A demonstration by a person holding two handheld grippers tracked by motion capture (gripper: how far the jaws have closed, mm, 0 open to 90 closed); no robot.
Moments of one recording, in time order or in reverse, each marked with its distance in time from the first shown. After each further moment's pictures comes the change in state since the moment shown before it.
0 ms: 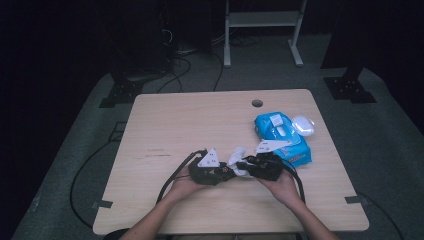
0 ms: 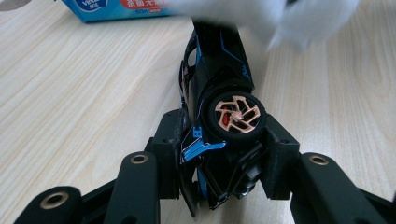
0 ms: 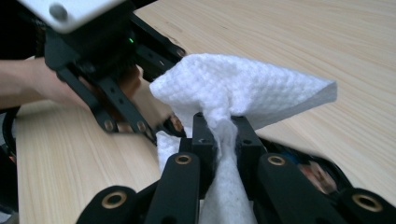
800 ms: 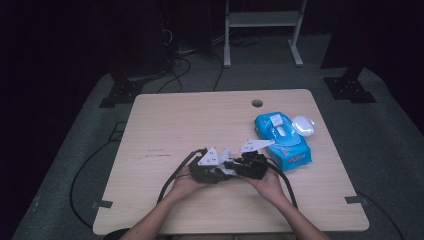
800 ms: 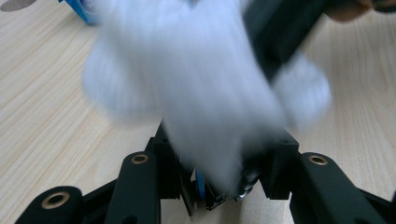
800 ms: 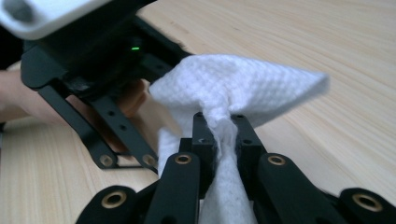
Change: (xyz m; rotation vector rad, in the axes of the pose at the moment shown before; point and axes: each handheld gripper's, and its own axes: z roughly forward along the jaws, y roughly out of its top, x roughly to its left) left arm 0.004 -0.001 0.001 -0.015 0.001 -0.019; right arm 0.010 0.006 0.034 0.007 0.001 -0.024
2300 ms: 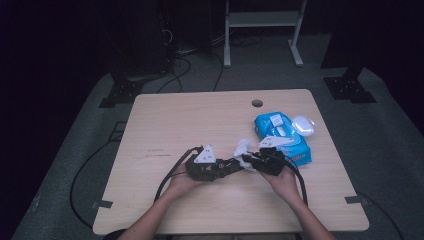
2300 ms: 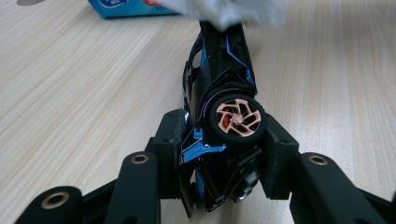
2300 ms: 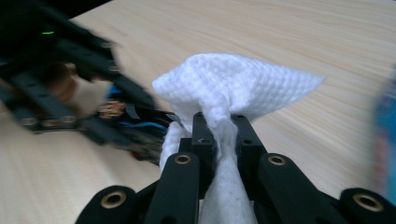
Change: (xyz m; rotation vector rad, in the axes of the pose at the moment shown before) left arm 0.009 -0.004 -0.006 0.009 0.021 -0.003; right arm -0.030 -0.013 -0.033 -0.020 -0.135 0.045
